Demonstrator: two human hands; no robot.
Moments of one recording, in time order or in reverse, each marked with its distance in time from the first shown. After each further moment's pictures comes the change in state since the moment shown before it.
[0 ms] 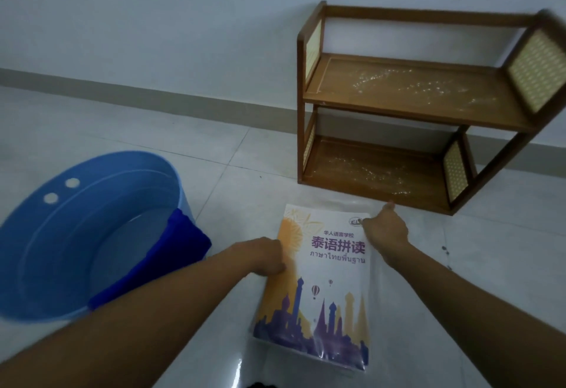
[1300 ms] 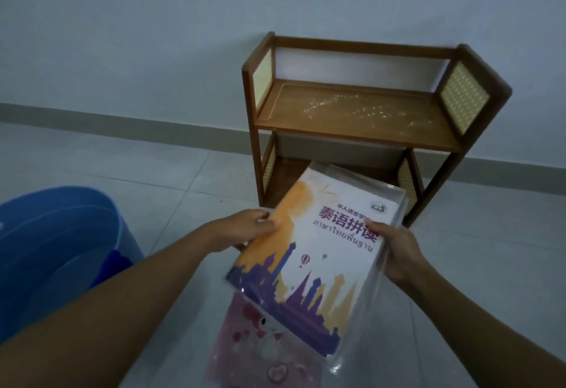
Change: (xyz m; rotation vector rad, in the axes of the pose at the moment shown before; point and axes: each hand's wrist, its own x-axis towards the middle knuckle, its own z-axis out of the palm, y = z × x) left_hand 0.081 0.095 -0.069 -0.811 -0.011 0.261; right_hand 0.028 0.091 -0.132 1.125 -0.074 0.144
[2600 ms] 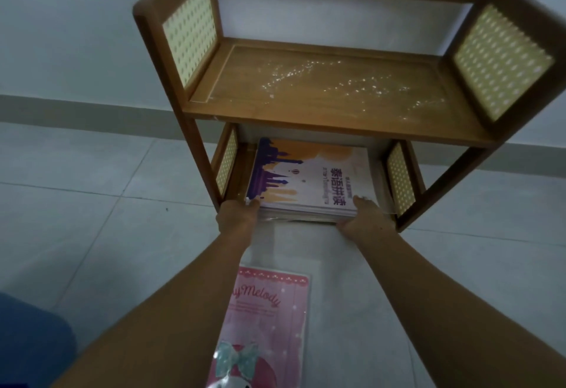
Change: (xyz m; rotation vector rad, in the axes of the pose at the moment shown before) left_hand 0.179 0.014 0.044 -0.385 0.738 -0.284; right_hand 0.188 0.001 0.005 0.491 0.428 0.214
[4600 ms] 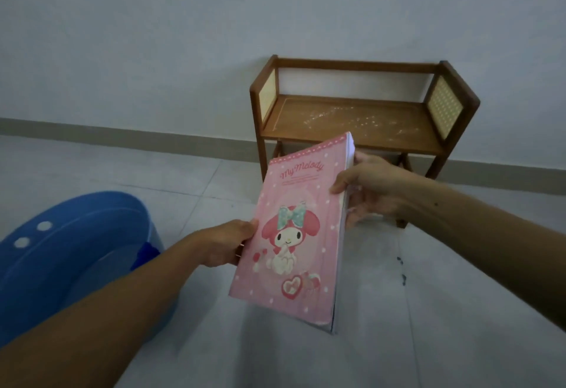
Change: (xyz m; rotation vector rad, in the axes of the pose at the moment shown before) left_hand -0.143 -0.022 -0.205 0.173 -0.733 0.095; right_hand -0.318 -0.021 -0.006 -1.159 -0.622 -0.249
